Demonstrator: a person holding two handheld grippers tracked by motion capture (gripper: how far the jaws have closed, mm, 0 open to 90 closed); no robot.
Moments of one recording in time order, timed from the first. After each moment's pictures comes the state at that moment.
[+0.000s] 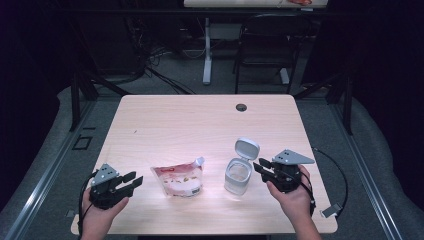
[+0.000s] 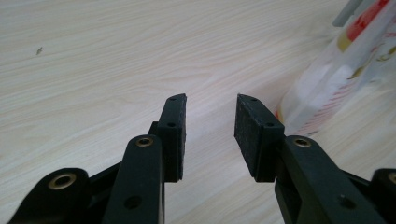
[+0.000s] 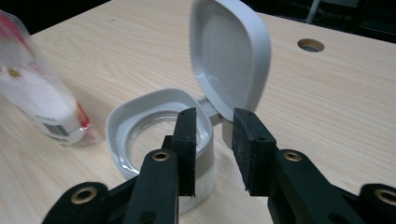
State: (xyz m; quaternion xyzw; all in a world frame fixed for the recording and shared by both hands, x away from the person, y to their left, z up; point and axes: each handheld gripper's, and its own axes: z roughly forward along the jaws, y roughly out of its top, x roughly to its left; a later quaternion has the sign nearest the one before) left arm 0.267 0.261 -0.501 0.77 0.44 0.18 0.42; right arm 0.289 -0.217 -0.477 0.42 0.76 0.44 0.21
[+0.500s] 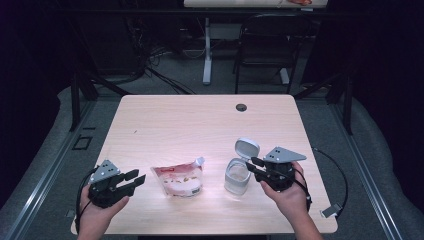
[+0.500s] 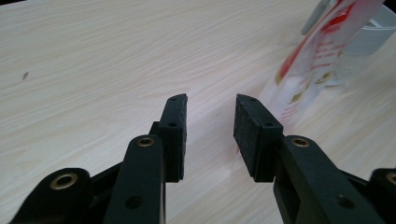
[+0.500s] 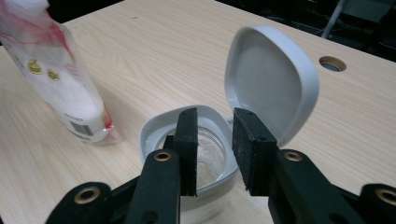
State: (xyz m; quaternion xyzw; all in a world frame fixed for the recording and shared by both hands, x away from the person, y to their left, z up) left arm 0.263 0.250 -0.471 0.79 0.41 0.17 0.42; right arm 0.289 -0.198 -0.461 0.38 0.79 0.44 0.21
